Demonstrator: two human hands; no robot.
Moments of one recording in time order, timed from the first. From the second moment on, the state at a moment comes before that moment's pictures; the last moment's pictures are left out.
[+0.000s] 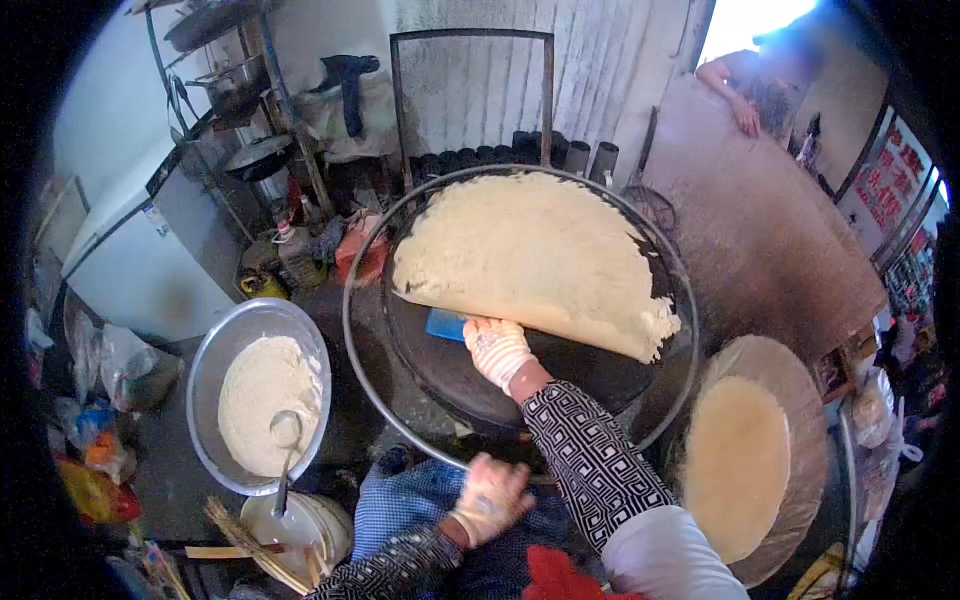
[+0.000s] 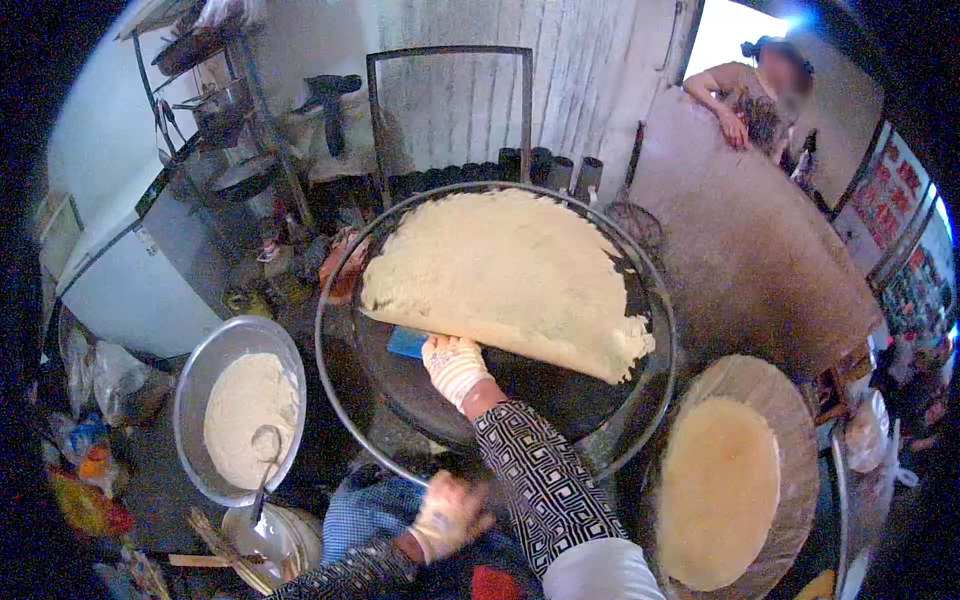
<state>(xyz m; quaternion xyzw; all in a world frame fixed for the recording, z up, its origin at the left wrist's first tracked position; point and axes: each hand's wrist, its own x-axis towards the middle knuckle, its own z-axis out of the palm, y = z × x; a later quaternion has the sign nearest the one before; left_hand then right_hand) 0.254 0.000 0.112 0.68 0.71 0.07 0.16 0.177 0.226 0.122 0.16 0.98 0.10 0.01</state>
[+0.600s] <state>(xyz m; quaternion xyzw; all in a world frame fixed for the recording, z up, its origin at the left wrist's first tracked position) 0.105 -0.029 0.067 0.72 0.69 -0.01 -0.06 0.163 0.221 0.127 0.15 0.99 0.06 -0.03</state>
